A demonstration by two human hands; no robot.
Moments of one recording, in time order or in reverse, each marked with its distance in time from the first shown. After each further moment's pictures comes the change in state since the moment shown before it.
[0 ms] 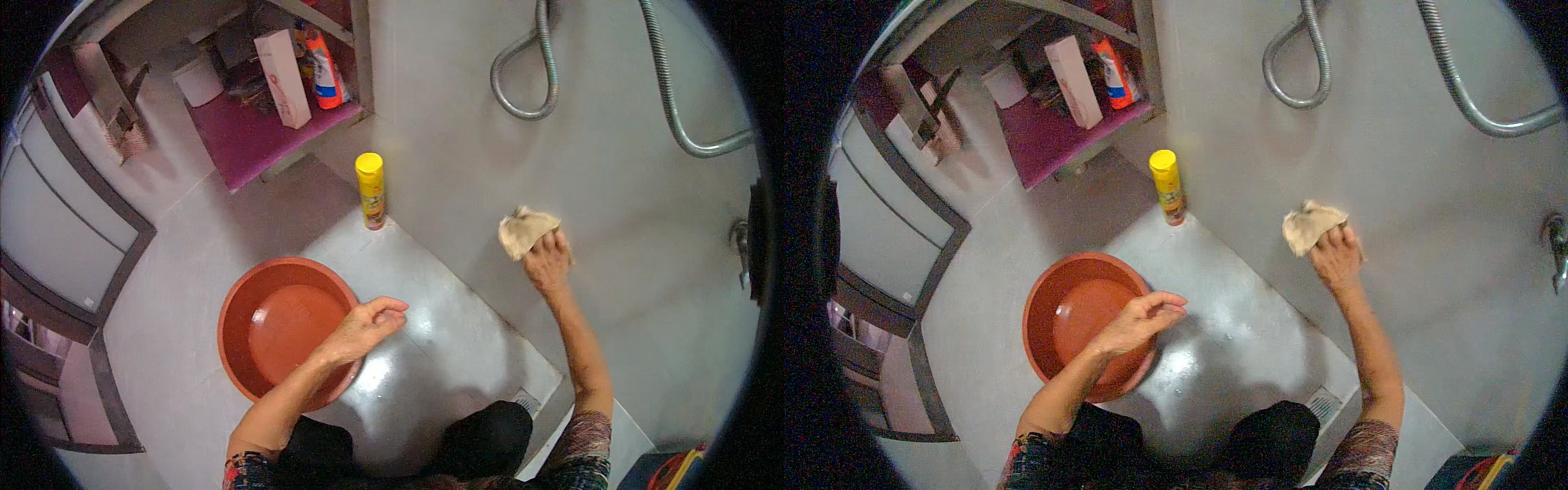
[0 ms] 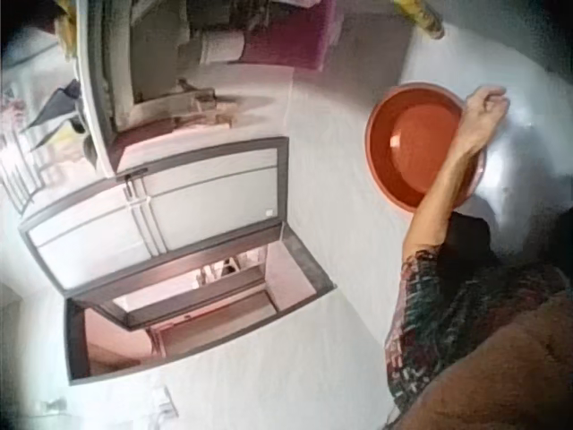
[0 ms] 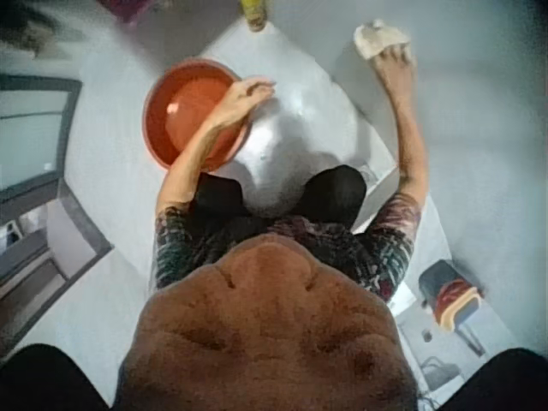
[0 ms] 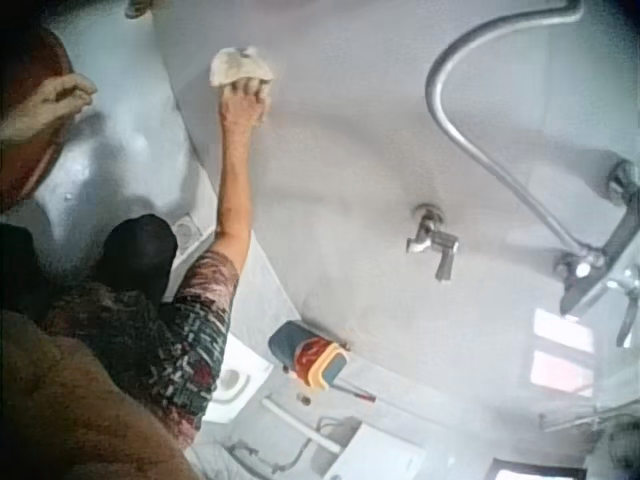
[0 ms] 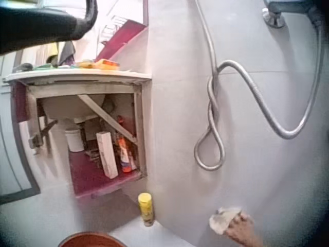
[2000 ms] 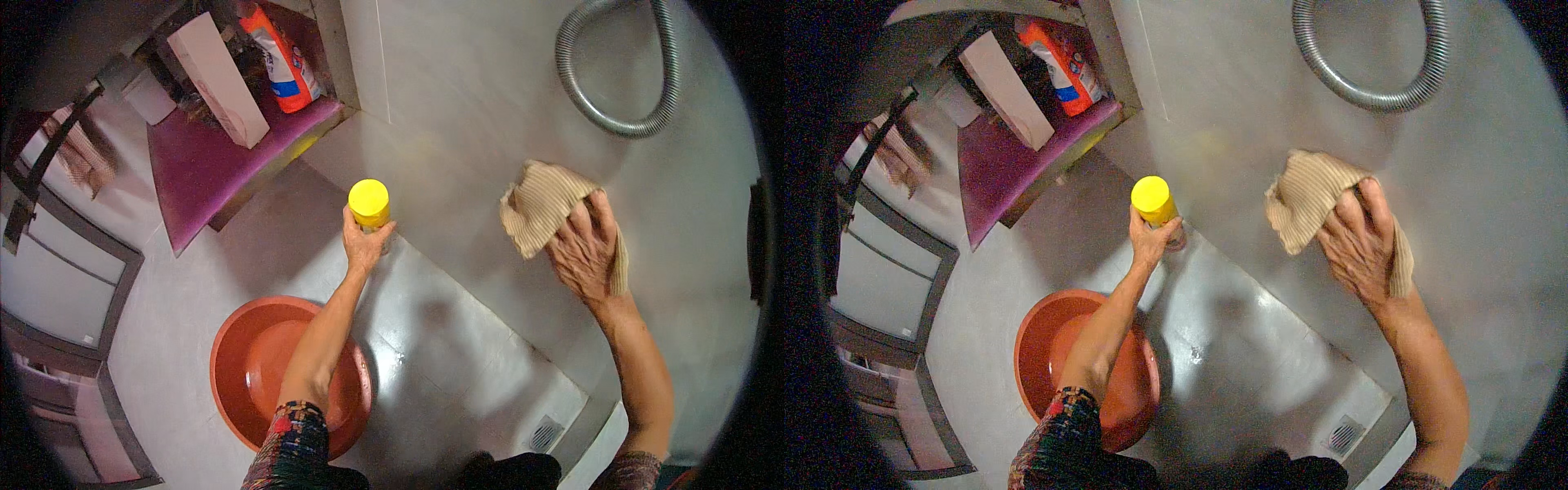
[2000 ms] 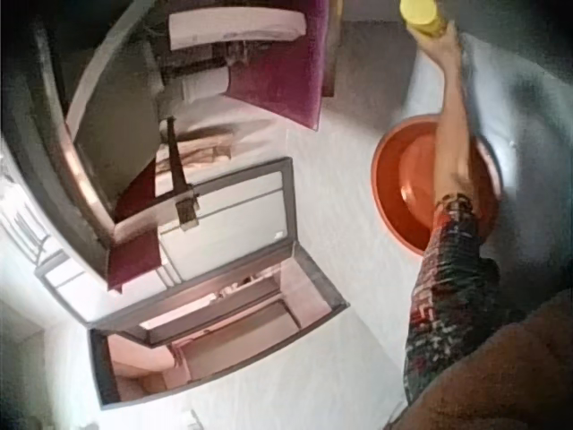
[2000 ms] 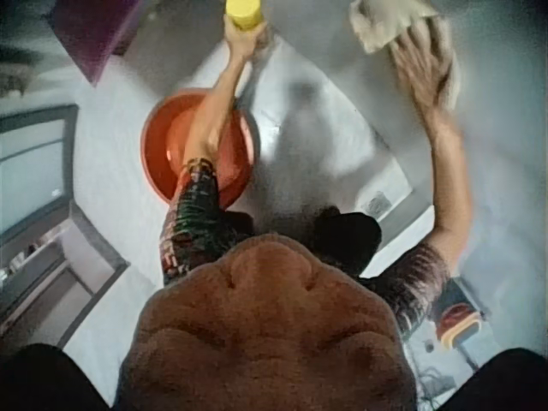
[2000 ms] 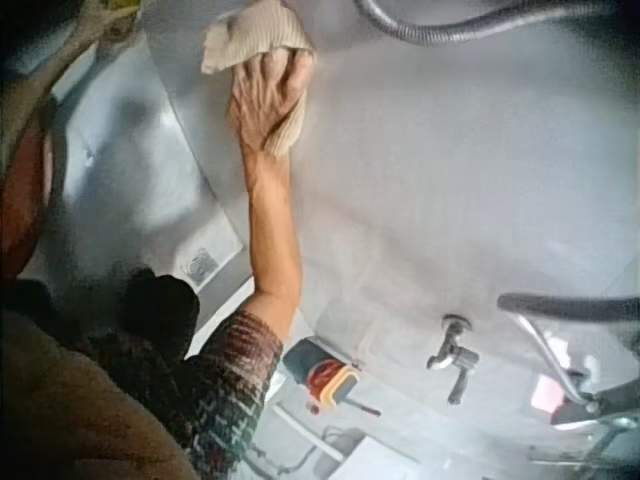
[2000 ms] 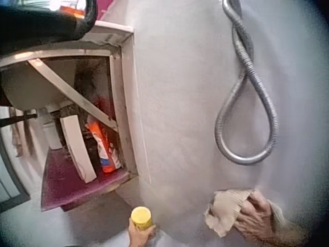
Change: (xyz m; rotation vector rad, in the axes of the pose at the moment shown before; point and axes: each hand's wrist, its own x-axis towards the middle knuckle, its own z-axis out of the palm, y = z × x) left_hand 0.279 -0.082 -0.104 0.085 0.872 0.446; right_hand 0.113 0.011 -0.016 -0.189 0.046 -0.159
